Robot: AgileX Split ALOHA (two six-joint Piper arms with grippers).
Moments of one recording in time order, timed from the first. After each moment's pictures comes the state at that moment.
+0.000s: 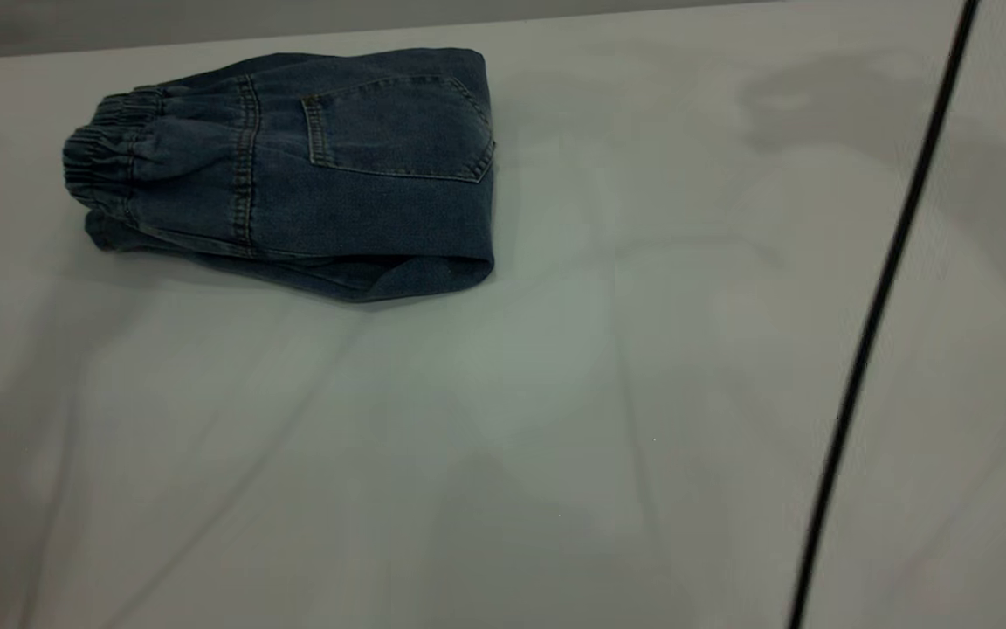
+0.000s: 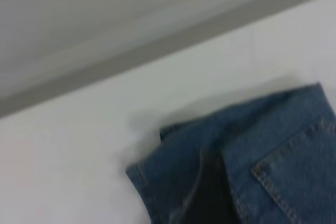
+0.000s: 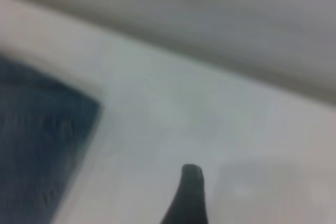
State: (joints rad) left arm -0.15 2.10 -2.26 -0.08 1.22 0.21; right arm 0.13 2.07 -2.32 0.22 1.23 -0.21
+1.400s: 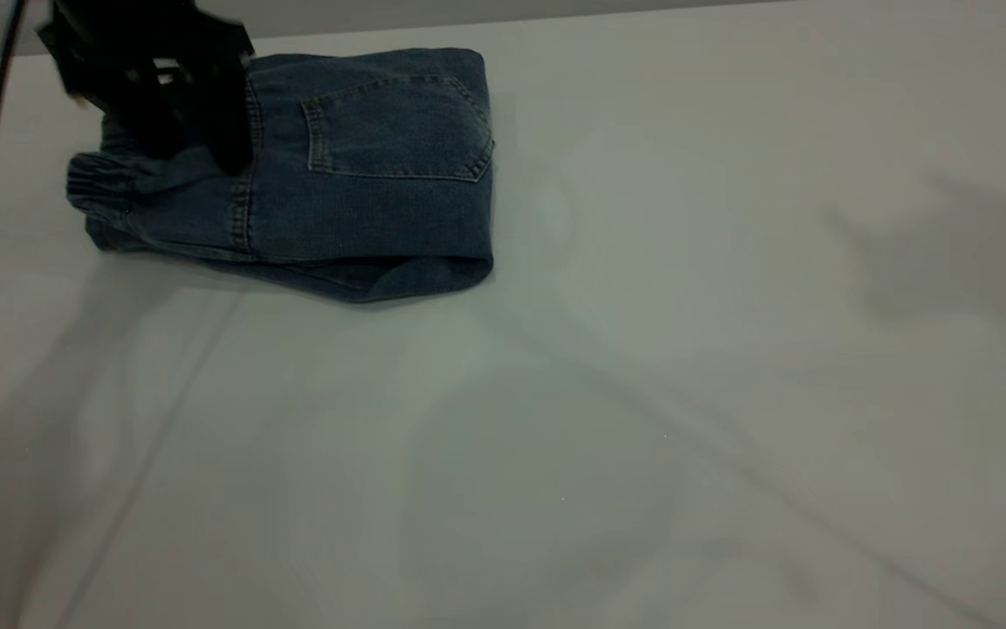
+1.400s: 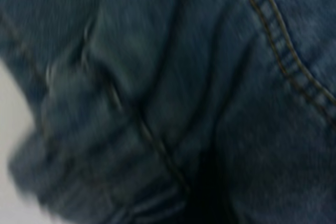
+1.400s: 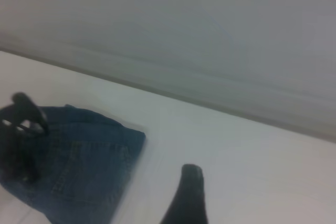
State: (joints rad) left arm -0.15 2.26 -1.65 -0.13 0.99 0.34; right arm 0.13 1.53 -2.02 0.25 1.22 -0.15
